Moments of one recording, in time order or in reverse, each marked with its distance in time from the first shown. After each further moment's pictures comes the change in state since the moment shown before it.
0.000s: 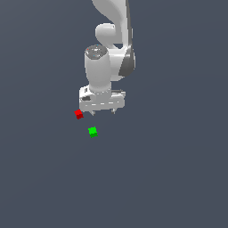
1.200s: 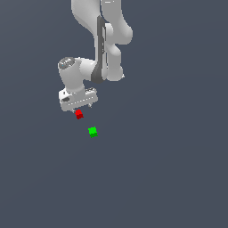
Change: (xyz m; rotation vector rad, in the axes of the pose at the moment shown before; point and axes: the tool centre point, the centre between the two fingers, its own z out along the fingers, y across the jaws) arm -0.115 0.123 0.072 0.005 -0.037 -0.291
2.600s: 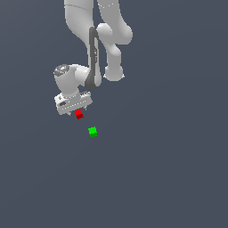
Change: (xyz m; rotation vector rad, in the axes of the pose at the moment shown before) arm -0.028 0.029 0.039 0.000 -0.008 -0.071
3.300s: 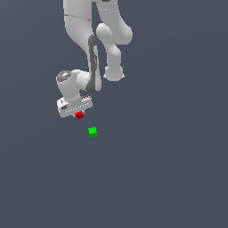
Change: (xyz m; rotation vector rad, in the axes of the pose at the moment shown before) arm 0.000 0.000 0.028 0.000 0.000 0.001
